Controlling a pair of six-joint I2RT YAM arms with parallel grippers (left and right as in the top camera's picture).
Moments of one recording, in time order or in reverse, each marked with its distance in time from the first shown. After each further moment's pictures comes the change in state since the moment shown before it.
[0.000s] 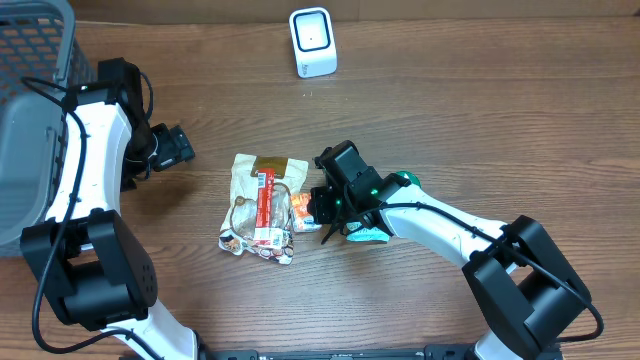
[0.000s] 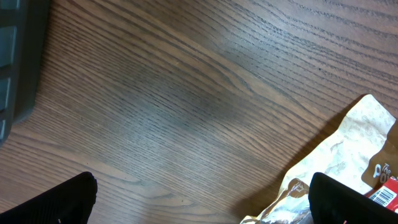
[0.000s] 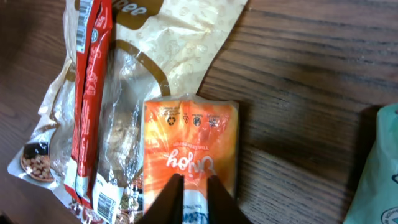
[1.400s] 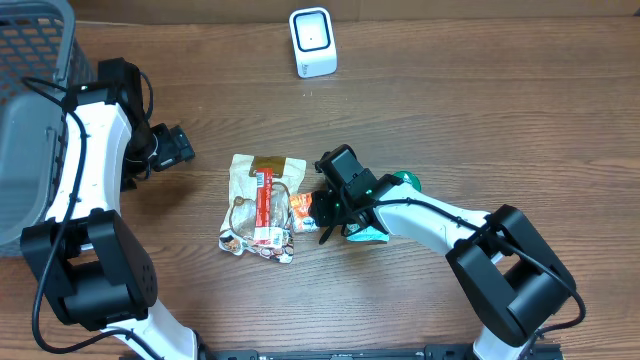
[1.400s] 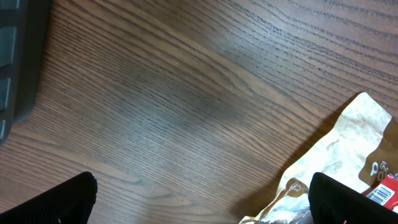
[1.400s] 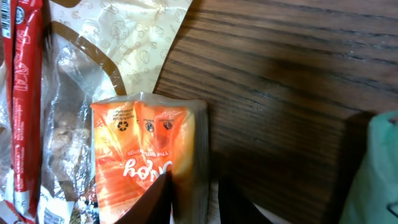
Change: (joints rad) left arm 0.000 0.000 0.000 0.000 0.000 0.000; right arm 0.000 0.072 0.001 0.012 0.037 -0.038
